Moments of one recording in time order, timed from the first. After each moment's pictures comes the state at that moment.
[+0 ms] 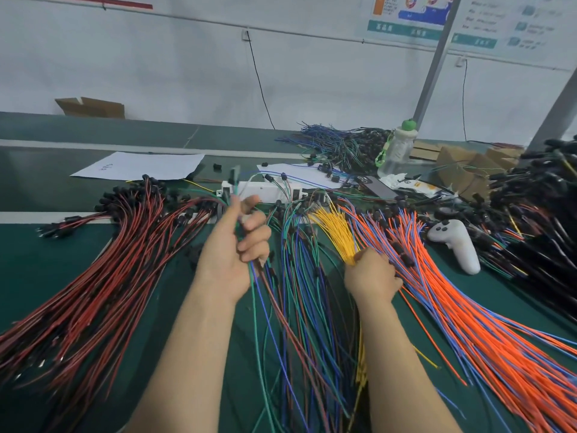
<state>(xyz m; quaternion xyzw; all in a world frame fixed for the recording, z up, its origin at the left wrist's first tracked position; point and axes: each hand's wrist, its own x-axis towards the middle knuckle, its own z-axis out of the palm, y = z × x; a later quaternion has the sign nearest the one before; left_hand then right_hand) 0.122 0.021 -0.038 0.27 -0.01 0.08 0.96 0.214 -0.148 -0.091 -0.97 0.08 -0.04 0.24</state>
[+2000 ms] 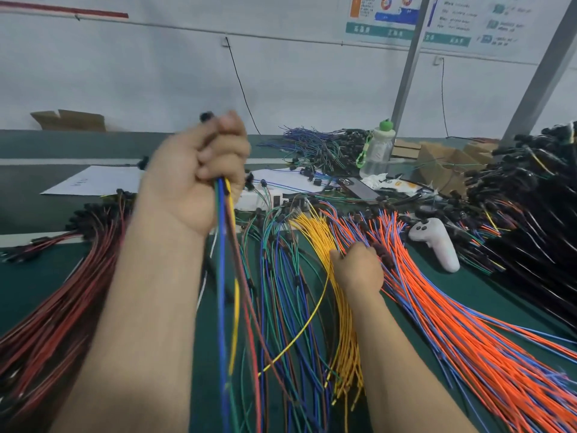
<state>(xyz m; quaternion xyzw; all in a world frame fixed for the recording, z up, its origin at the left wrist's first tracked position) 0.130 0.028 0.061 0.29 -0.12 0.00 0.95 0.250 -0.163 -0.094 -0.96 0.06 -0.08 0.27</state>
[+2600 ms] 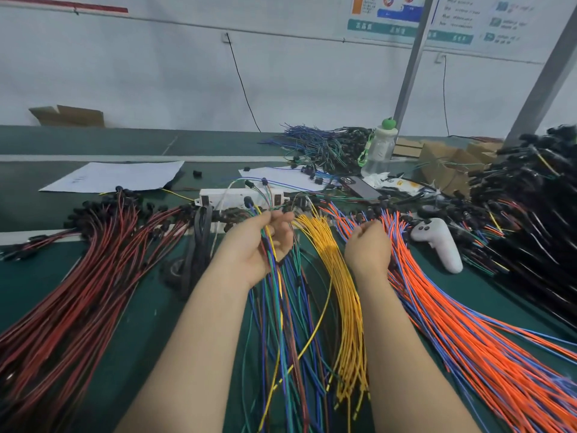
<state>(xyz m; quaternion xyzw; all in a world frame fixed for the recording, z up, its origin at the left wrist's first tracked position) 0.166 -0.016 -0.017 0.36 0.15 0.02 0.92 0.260 -0.163 -0.069 -0.88 0.07 -0.18 0.43</state>
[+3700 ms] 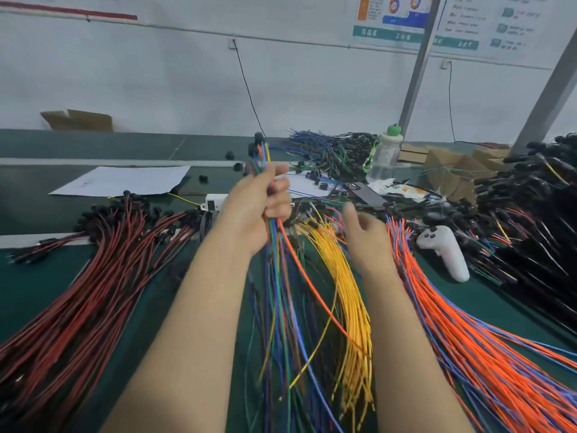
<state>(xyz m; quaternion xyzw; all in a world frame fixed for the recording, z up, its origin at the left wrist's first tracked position) 0.182 -0.008 0.025 0.41 -0.01 0.10 0.91 0.231 -0.156 -0.031 -0.83 -0.04 -0.09 0.55</state>
